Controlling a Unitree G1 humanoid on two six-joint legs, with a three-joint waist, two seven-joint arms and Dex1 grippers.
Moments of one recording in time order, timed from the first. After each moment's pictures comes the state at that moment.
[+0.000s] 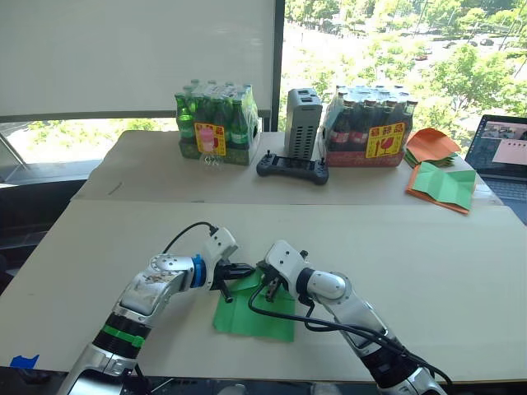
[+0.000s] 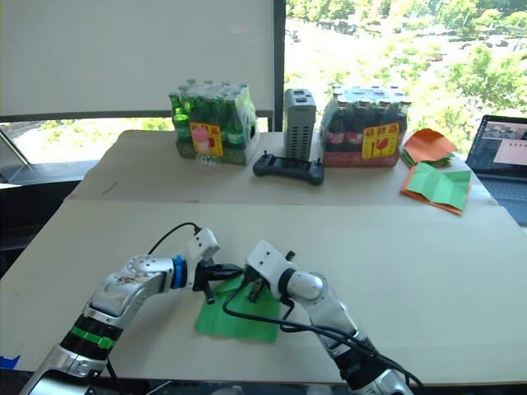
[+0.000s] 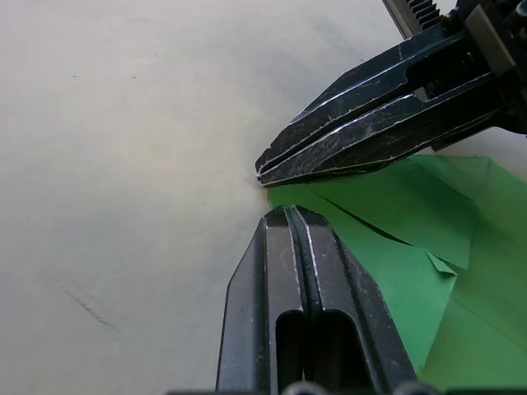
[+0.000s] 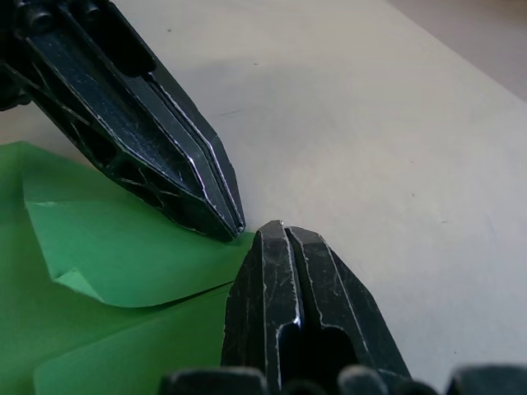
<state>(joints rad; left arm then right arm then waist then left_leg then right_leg) -0.44 0.52 -0.23 -0.01 -0.30 0.65 -0.88 -0.37 -0.25 0.43 -0.11 -0.12 0.46 0.53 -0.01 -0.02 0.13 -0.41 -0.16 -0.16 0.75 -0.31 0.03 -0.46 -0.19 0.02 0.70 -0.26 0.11</state>
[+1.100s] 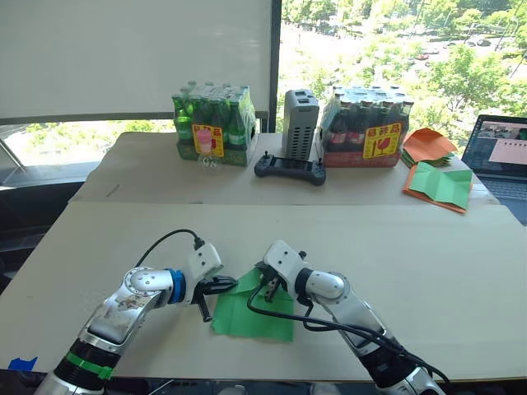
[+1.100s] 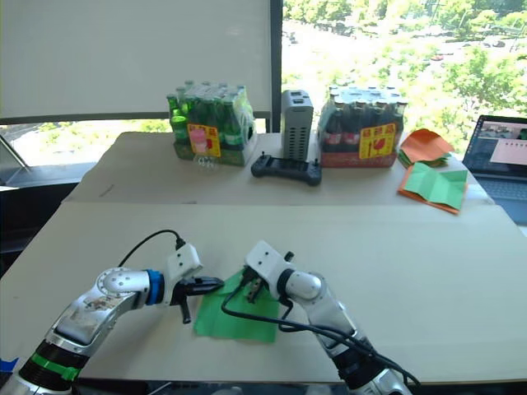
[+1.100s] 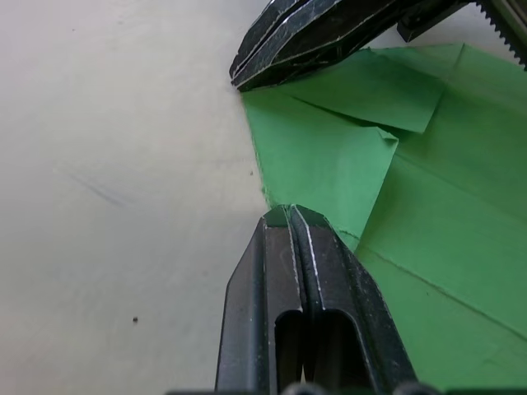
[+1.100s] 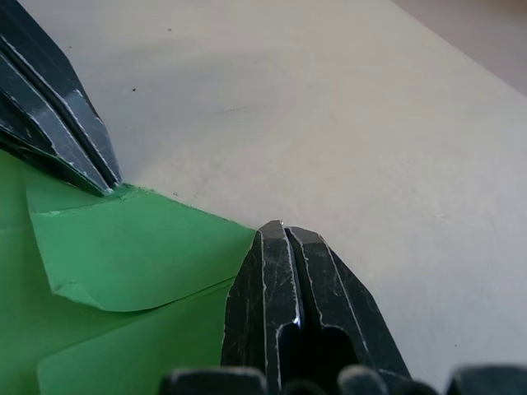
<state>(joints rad) -0.20 0.71 -0.18 -0.23 -0.25 0.58 -0.91 -0.38 -0.23 0.43 -0.10 -0.12 0.47 0.53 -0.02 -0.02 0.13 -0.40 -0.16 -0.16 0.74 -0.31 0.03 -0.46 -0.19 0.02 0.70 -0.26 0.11</state>
